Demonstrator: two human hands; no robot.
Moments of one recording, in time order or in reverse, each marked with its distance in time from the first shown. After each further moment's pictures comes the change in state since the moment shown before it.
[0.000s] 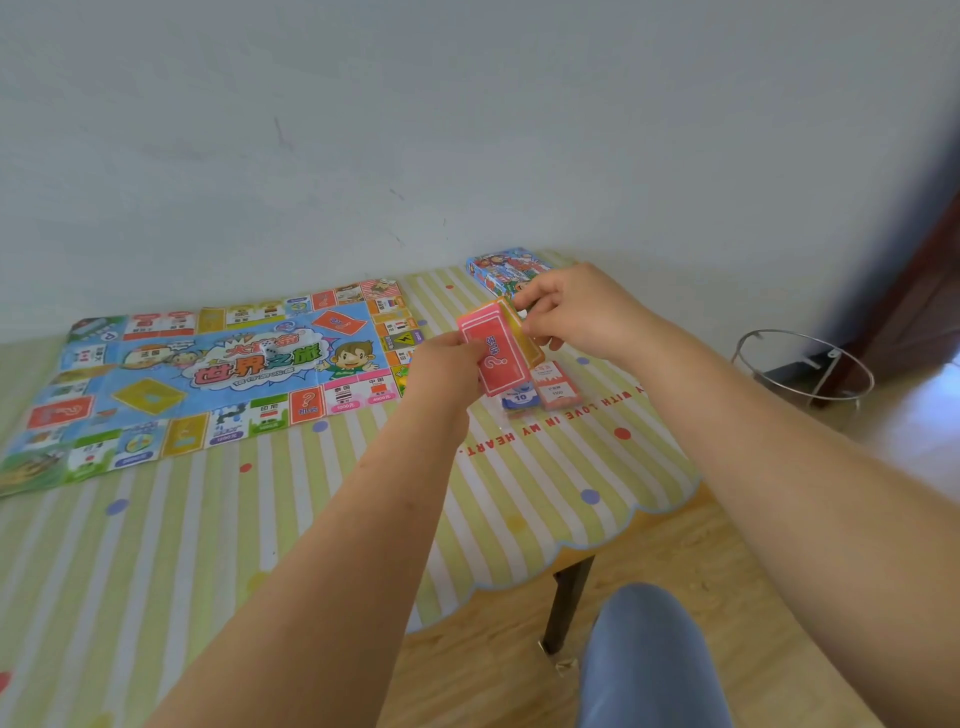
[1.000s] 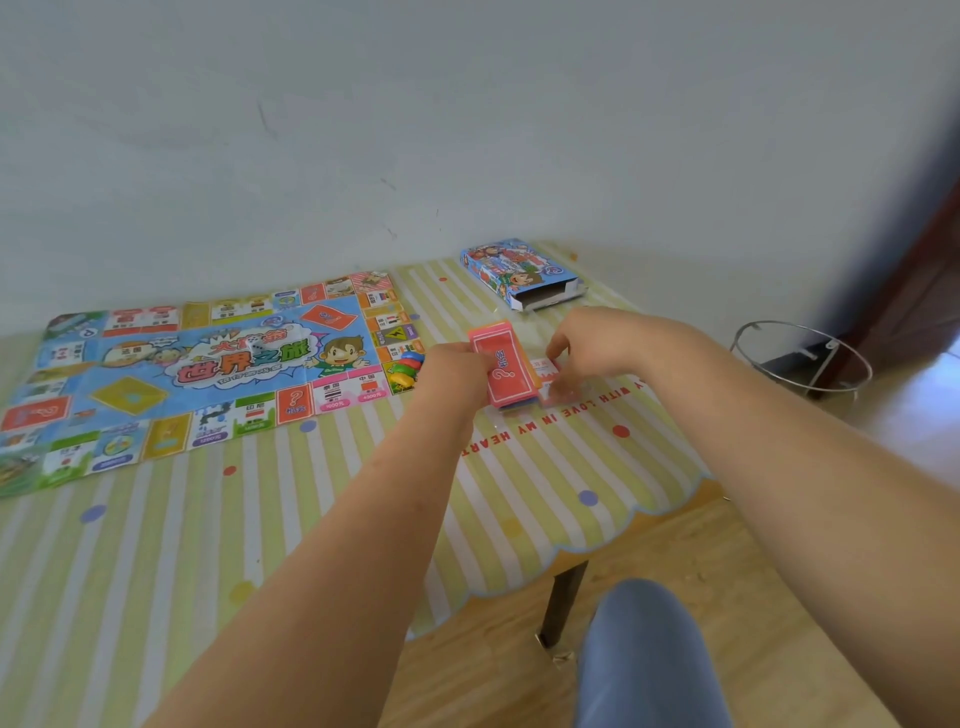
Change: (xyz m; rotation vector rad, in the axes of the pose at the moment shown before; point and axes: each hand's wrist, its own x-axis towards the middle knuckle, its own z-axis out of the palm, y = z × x) left_hand 0.012 -0.010 0.011 0.214 -0.005 -0.053; right_hand 0.014 0.032 -0.002 -0.752 -0.361 0.141
